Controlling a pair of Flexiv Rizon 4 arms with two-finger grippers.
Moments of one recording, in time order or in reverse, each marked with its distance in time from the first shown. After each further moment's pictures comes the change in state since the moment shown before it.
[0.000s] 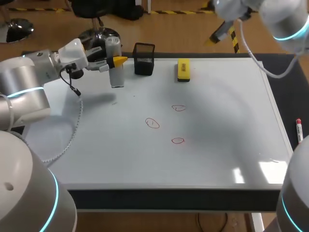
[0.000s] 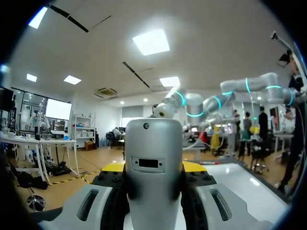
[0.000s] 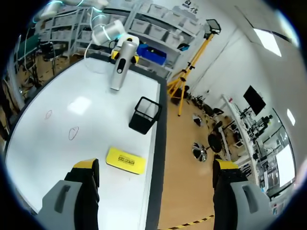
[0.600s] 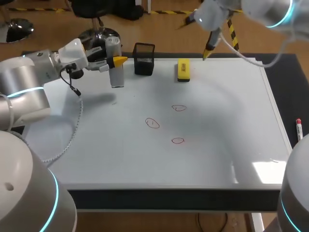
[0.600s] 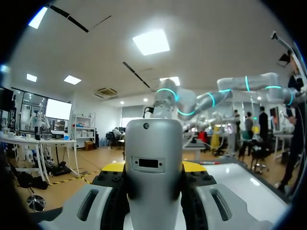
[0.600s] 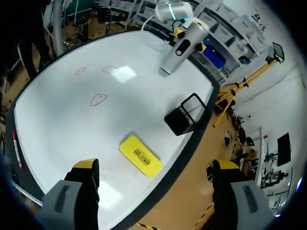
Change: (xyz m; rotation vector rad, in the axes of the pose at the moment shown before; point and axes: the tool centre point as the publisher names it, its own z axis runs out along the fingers) left arm 0.000 0.000 0.000 0.000 0.000 0.000; right arm 0.039 -0.003 0.052 0.097 0.335 -0.449
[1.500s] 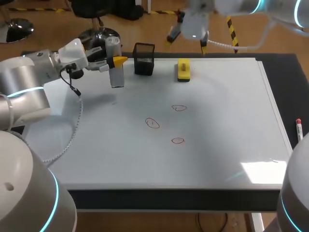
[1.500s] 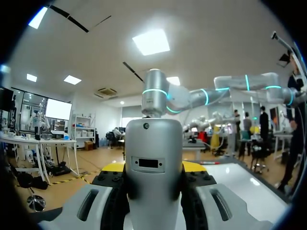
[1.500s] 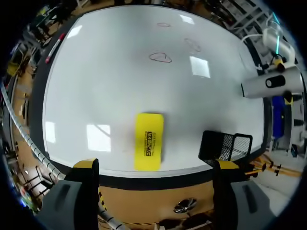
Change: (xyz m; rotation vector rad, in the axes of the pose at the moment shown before) left arm 0.000 0.000 0.000 0.000 0.000 0.000; right arm 0.000 -0.020 0.051 0.102 0.395 -0.801
